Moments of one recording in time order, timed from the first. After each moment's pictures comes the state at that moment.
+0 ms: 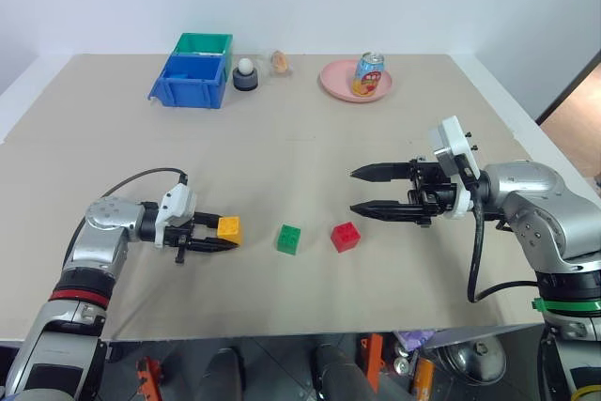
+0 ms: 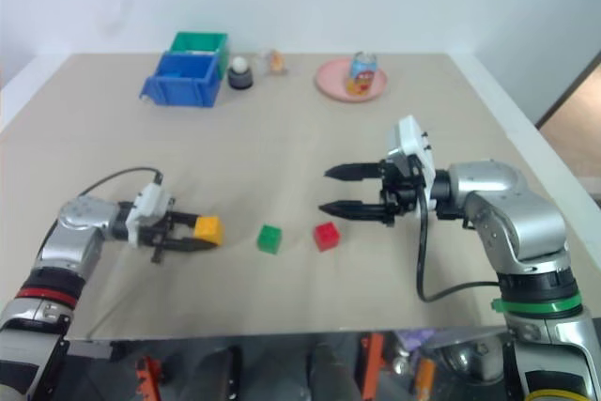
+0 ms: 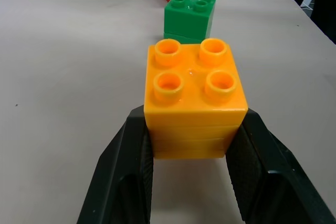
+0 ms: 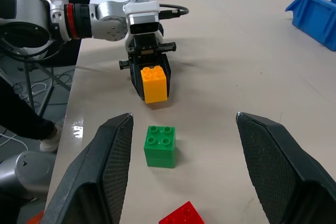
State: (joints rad) left arm -0.54 0.61 -0.07 0.54 -0.33 -0.16 -1.60; right arm -0.56 -0.79 -0.02 -0.17 0.64 0.59 1.24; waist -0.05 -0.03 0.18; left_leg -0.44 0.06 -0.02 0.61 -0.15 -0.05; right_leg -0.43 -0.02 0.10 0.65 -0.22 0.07
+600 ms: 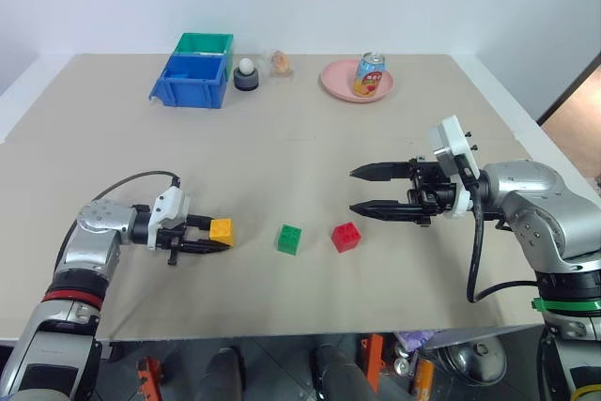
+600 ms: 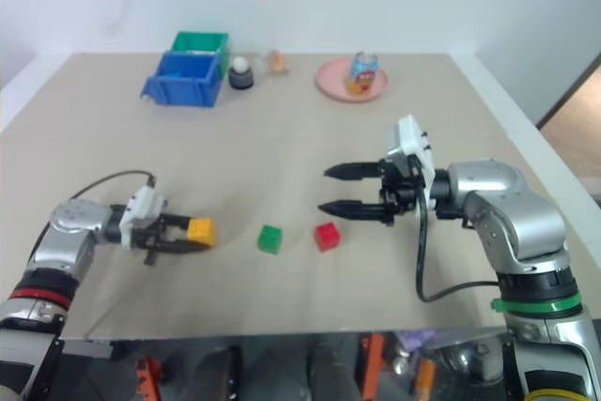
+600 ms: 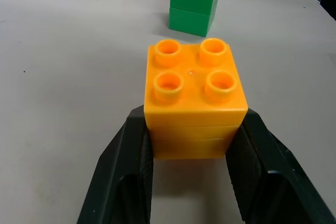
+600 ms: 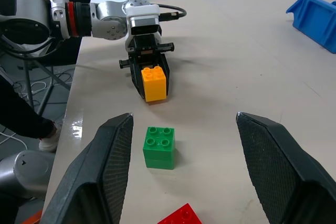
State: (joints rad) left arm -0.54 0.63 -0.07 0.61 -0.32 -0.20 -1.60; right arm -0.56 -0.79 -0.02 -0.17 0.64 0.58 1.24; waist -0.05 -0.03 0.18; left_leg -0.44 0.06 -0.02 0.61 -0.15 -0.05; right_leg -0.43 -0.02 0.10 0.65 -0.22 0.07
